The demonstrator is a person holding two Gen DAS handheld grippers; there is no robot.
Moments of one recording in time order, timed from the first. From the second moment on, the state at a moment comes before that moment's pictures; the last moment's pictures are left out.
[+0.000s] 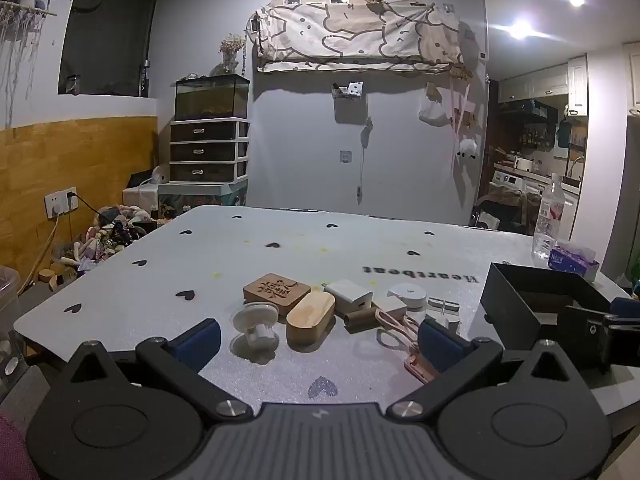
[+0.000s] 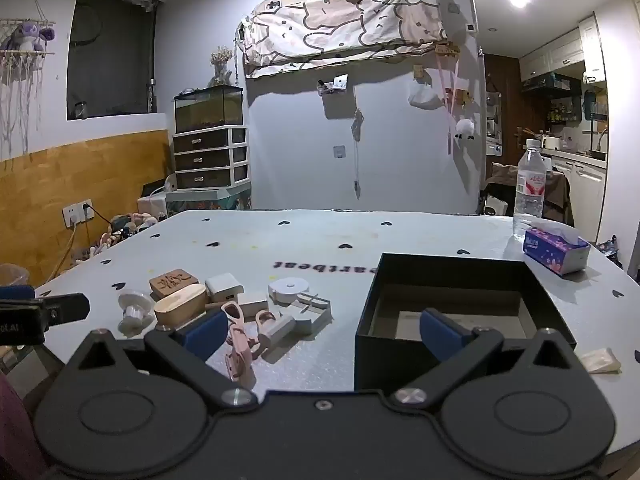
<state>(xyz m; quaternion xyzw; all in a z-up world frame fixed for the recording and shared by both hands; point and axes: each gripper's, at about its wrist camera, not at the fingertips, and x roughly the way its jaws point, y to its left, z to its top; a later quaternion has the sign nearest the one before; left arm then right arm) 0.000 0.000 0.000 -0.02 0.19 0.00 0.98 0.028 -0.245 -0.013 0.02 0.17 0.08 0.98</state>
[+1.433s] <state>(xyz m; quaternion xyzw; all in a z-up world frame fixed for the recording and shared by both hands) 0.000 0.000 0.000 -0.02 0.19 0.00 0.98 0.029 -0.242 -0.015 0.01 0.18 0.08 0.98</state>
